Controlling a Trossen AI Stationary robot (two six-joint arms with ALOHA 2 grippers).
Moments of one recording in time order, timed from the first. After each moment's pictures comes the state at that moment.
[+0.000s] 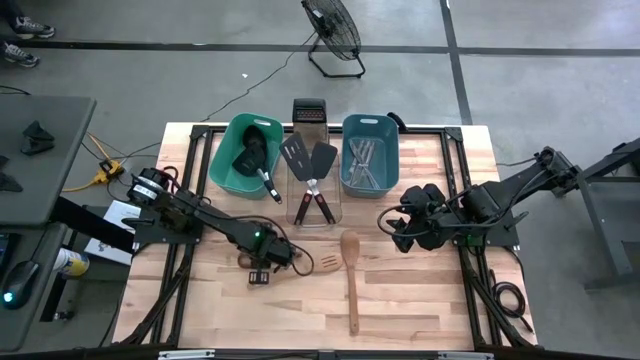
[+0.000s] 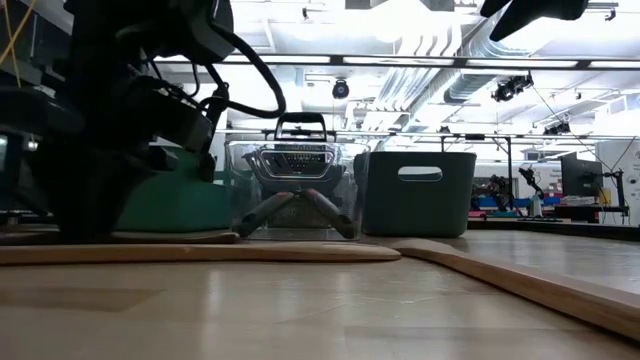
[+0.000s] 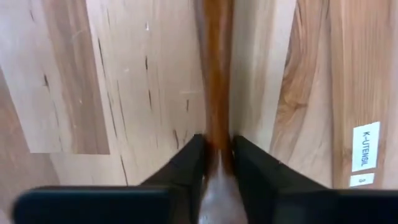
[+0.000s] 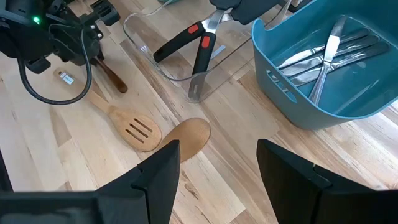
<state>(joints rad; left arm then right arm) -0.37 1.78 0.95 -0.79 0.06 -0.39 0.45 1.20 1.21 -1.06 0.55 1.05</state>
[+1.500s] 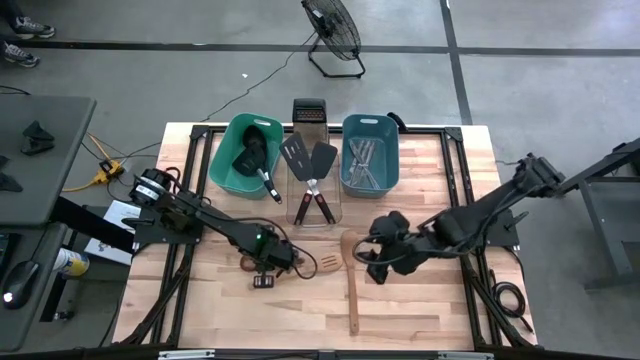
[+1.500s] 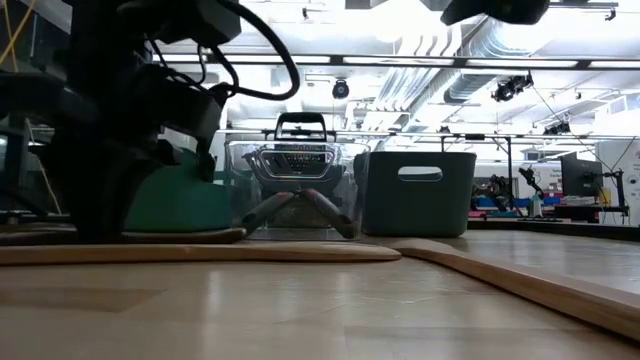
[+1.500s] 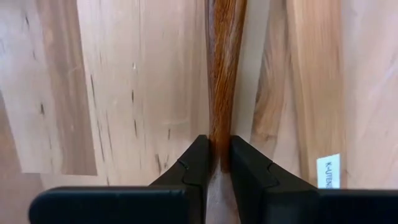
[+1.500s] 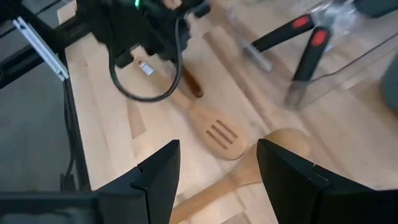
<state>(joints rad) -0.37 1.74 1.04 -0.75 -0.01 -0.43 0.50 1.42 1.21 -0.64 0.45 0.94</state>
